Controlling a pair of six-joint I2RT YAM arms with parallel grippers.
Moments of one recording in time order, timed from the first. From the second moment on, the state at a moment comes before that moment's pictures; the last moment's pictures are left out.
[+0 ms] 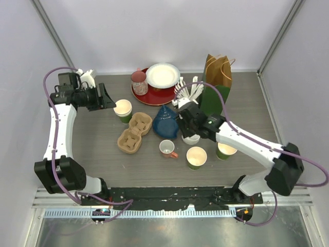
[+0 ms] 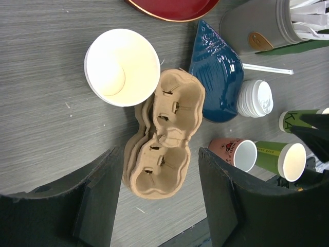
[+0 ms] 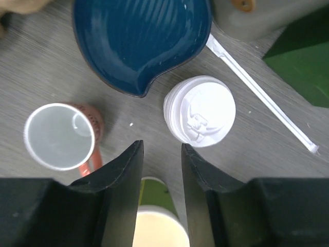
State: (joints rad) left arm 0.16 1.42 1.44 -0.90 0.61 -0.04; right arm 0.82 1.34 1.16 -0.65 0.26 0.22
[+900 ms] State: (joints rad) left arm 0.16 1.40 1.44 -0.93 0.58 0.00; right arm 0.70 1.60 1.06 -0.44 0.11 0.08
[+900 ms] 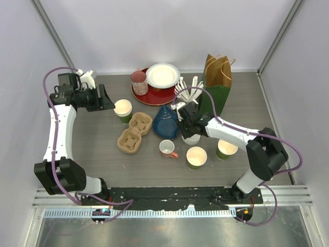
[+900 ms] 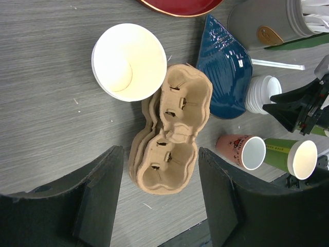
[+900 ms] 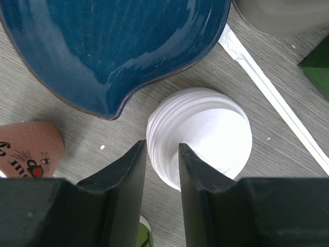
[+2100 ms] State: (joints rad) left arm 0.16 1.40 1.44 -0.93 0.60 0.00; right arm 0.70 1.43 1.21 -0.61 0.11 0.04
